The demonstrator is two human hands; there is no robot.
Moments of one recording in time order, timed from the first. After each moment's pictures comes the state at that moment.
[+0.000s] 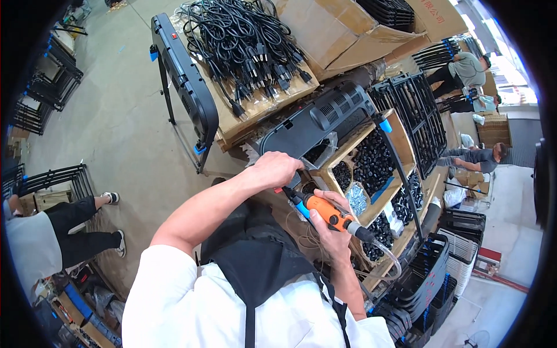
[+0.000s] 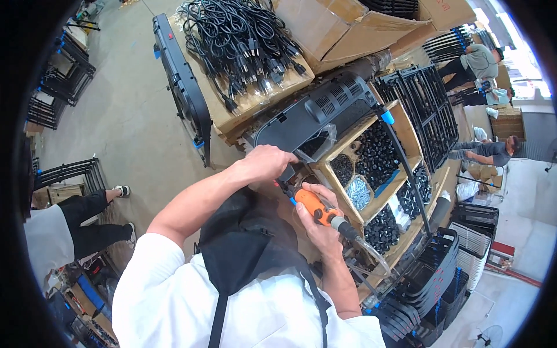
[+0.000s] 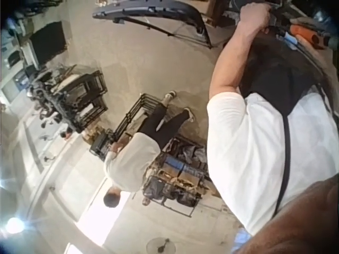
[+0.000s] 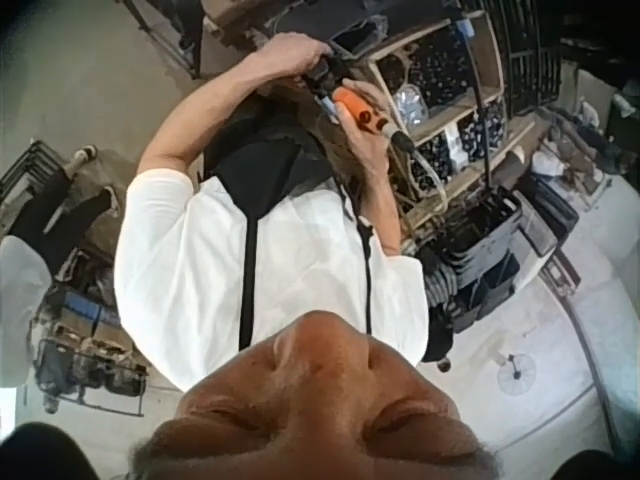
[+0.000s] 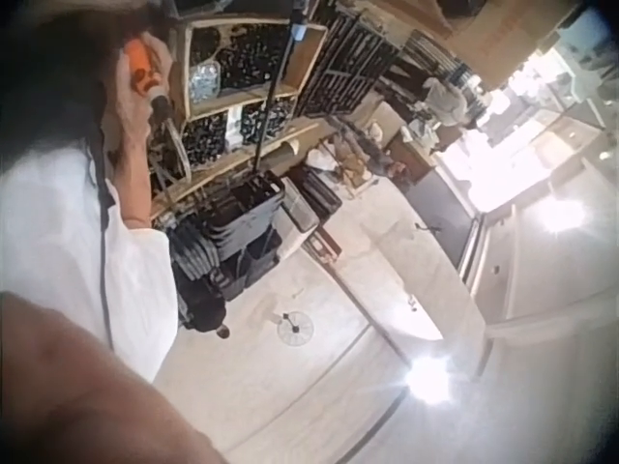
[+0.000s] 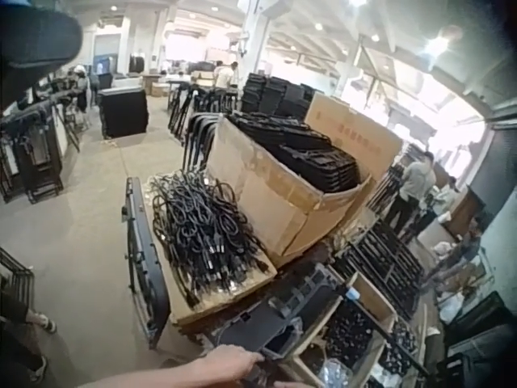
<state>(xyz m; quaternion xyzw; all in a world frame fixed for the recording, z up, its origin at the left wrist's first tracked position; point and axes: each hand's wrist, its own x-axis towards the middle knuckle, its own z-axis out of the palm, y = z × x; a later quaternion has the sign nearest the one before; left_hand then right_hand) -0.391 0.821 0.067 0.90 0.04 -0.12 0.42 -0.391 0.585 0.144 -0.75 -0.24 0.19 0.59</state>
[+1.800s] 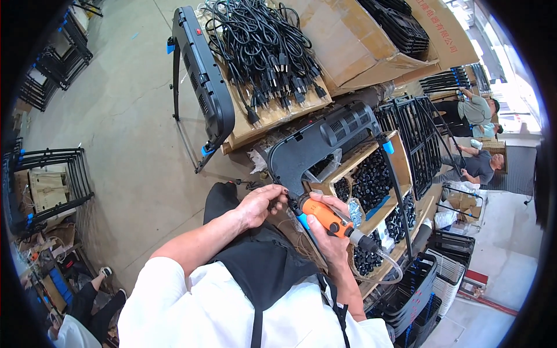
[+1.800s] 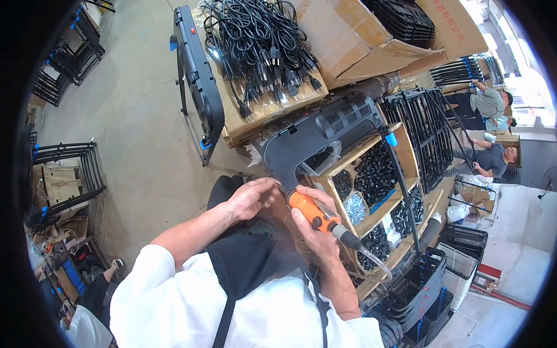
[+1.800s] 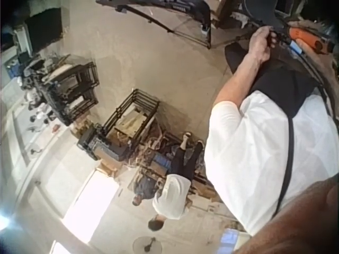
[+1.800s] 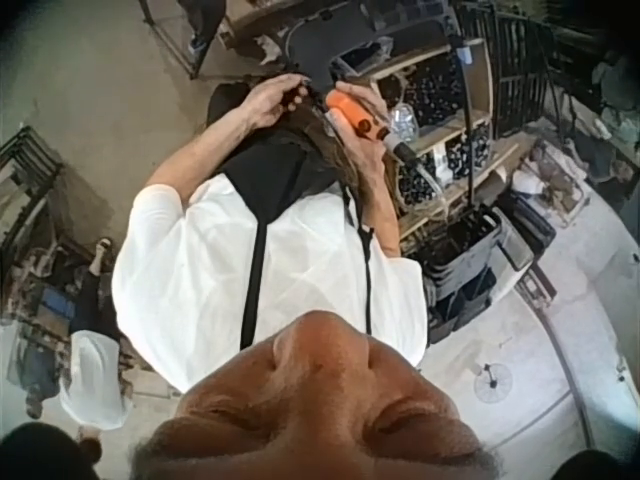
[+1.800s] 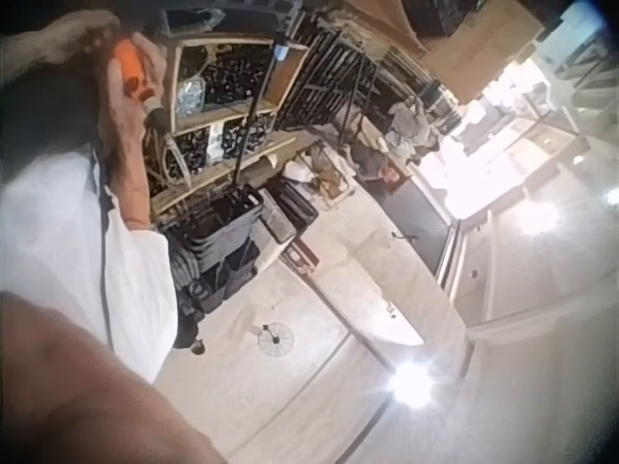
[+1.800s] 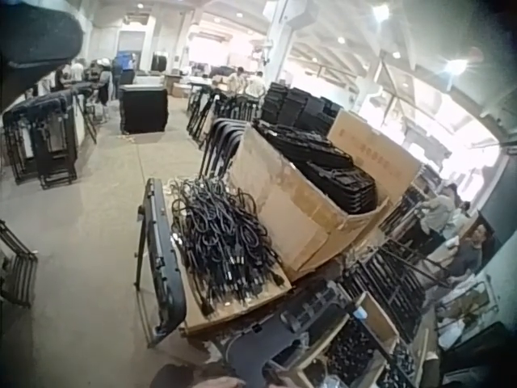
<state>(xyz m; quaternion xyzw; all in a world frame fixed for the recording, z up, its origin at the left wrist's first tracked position) -0.482 0.787 0.014 0.18 0.32 -0.06 0.93 -0.379 0.619 0.155 -0.72 -0.34 0.21 0.57</state>
